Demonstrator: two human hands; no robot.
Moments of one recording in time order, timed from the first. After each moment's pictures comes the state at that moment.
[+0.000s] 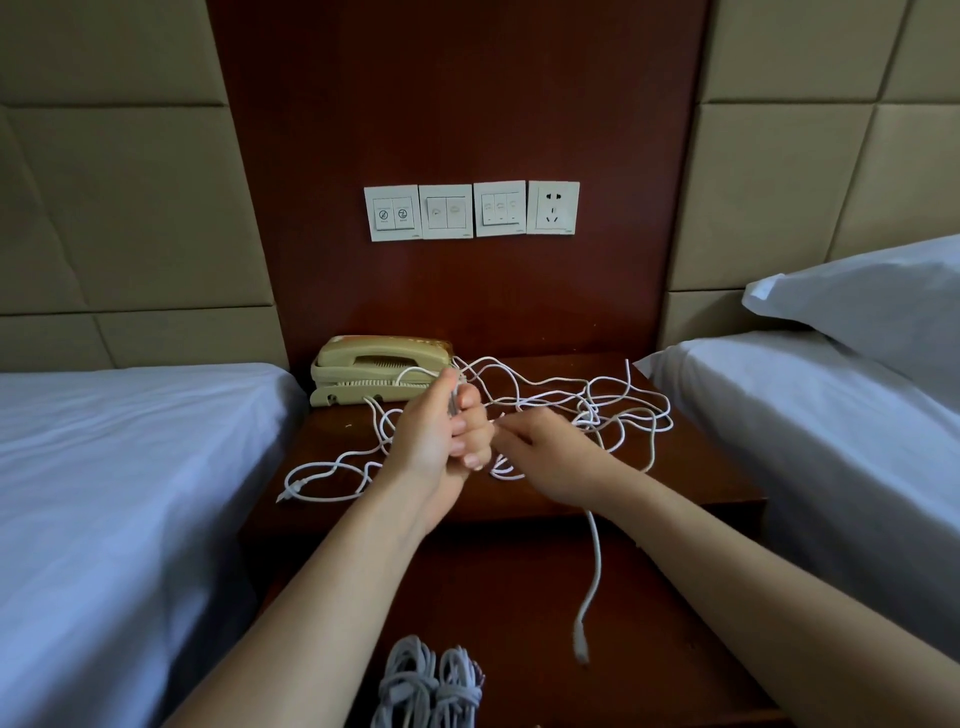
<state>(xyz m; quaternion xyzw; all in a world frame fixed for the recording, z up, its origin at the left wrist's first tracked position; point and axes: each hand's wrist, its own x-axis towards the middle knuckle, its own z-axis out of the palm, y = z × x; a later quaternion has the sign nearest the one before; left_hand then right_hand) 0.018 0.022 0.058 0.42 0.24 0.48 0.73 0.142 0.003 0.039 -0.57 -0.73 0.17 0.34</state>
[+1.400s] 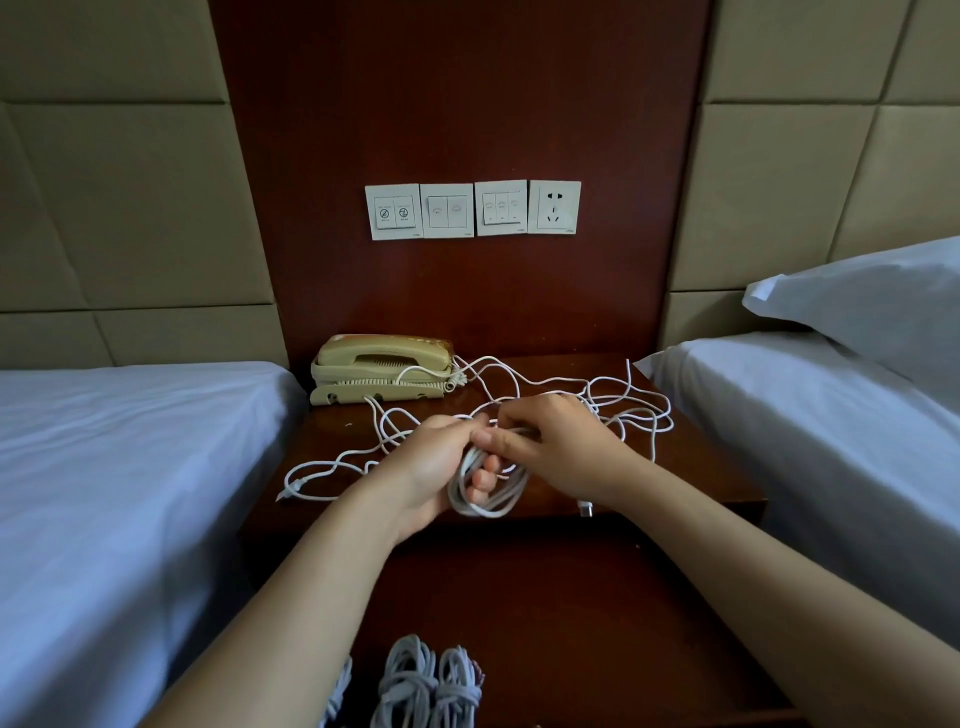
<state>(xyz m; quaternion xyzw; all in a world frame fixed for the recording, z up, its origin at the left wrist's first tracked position) 0.009 0.021 0.050 0.54 0.35 0.34 0.69 0.151 -0.002 0.048 -0.54 -0.78 0.04 0.32</state>
